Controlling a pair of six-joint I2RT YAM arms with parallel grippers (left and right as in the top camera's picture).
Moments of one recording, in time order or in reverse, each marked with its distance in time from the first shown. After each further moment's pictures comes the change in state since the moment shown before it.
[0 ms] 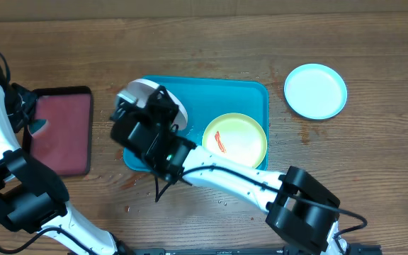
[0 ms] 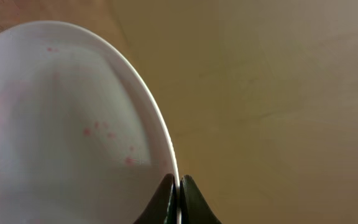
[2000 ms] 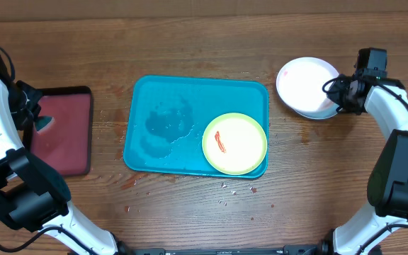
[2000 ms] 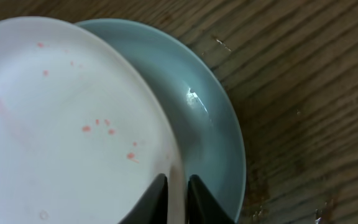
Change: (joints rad) left arm -0.024 0.001 -0.001 0.002 0.036 0.000; right arm -1.284 -0.137 -0.314 -0.386 -1.065 1.065
